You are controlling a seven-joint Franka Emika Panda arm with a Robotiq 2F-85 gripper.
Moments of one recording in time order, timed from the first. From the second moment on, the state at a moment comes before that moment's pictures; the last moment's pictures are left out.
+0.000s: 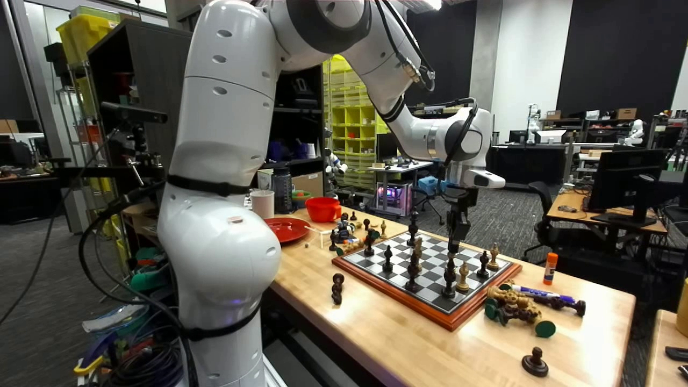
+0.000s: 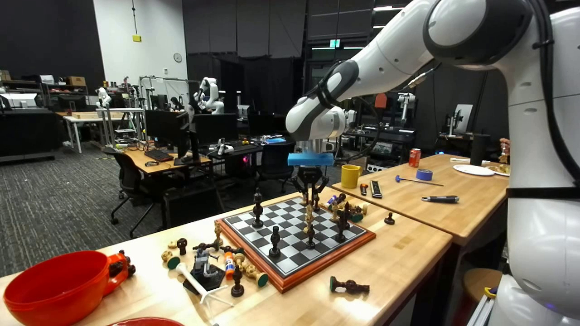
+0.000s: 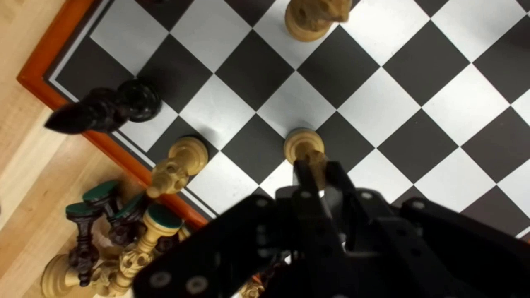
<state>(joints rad) -0.01 0.22 -0.12 -2.00 0.02 2.13 0.72</state>
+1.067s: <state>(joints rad) 0.03 0.23 -0.11 -1.91 -0.12 2.16 0.78</state>
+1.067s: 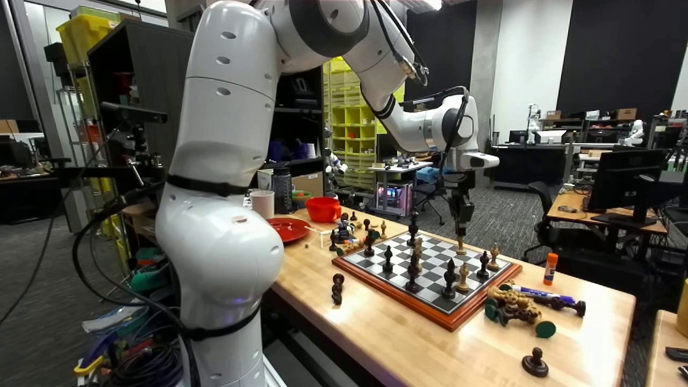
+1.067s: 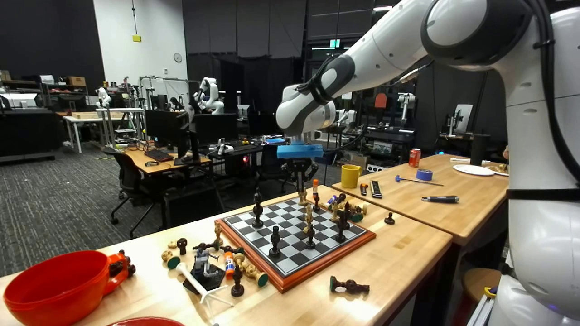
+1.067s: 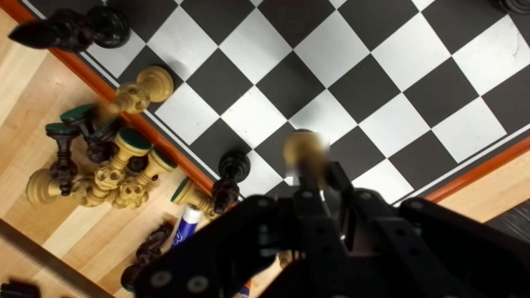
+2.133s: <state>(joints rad) 0.02 0.40 -0.13 -1.72 -0.11 2.12 0.78</state>
